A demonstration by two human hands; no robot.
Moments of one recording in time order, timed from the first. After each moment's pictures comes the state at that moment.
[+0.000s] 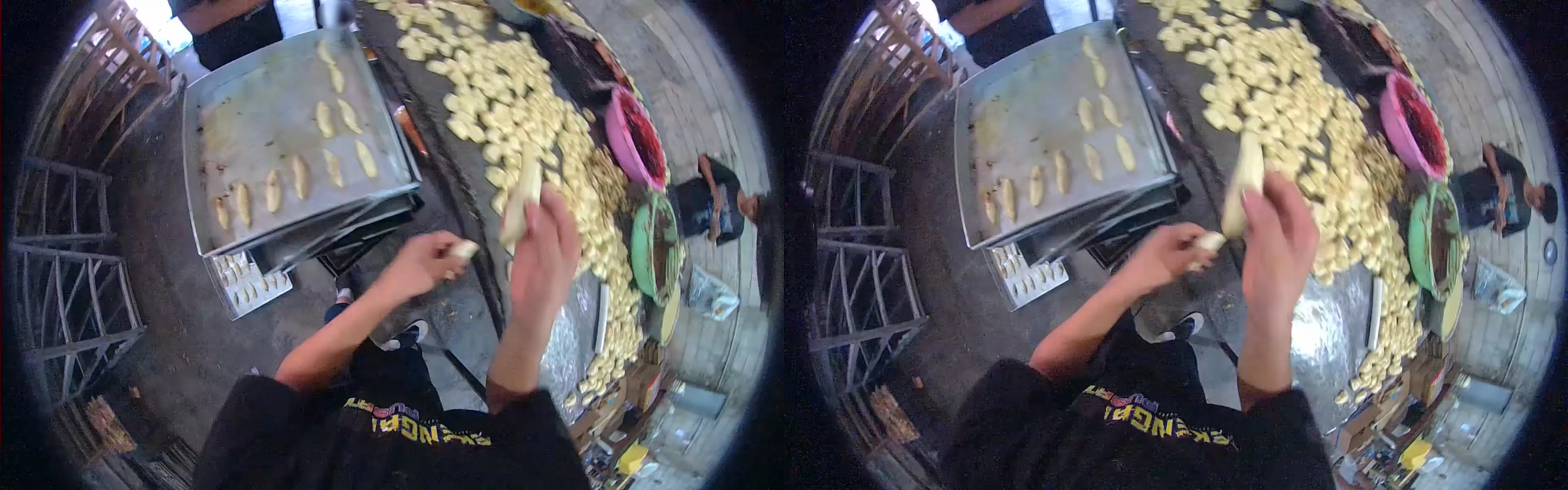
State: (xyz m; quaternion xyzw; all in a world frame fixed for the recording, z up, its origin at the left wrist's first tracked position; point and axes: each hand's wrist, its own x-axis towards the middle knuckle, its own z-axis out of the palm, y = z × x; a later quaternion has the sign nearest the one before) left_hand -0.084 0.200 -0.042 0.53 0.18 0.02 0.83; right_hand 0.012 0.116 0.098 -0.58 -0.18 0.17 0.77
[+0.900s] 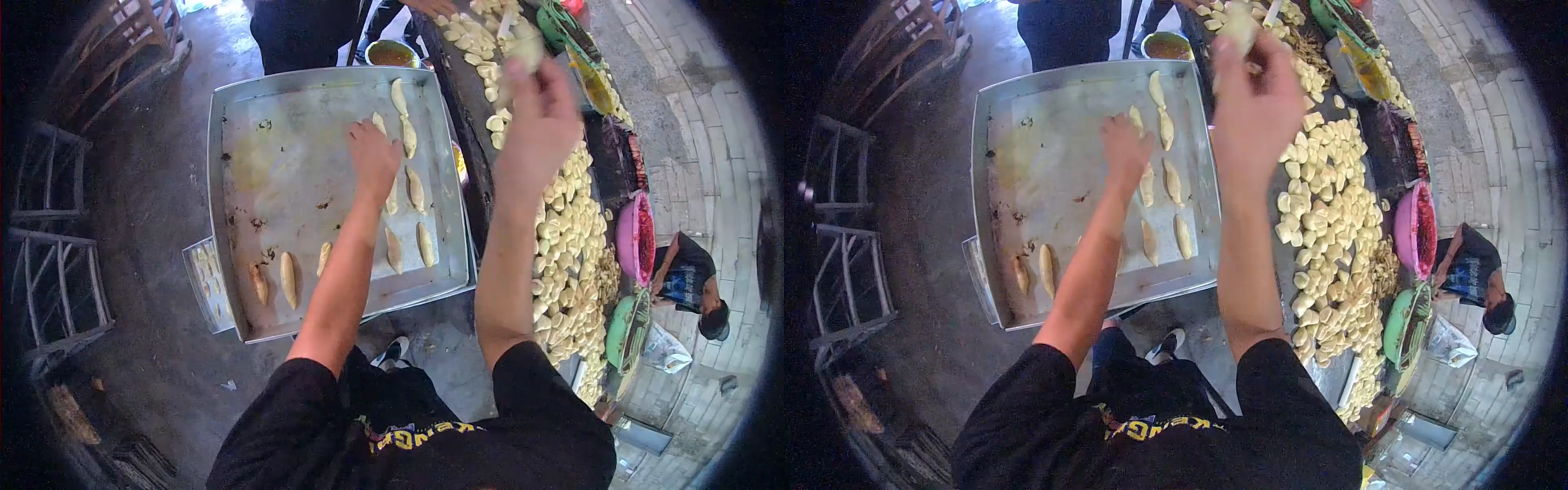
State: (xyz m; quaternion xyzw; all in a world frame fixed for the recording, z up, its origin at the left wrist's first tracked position) left_hand -0.022 0.575 -0.123 0.75 0.50 0.35 0.24; right_hand 0.032 0.506 0.104 -0.61 -0.41 -0.03 0.68
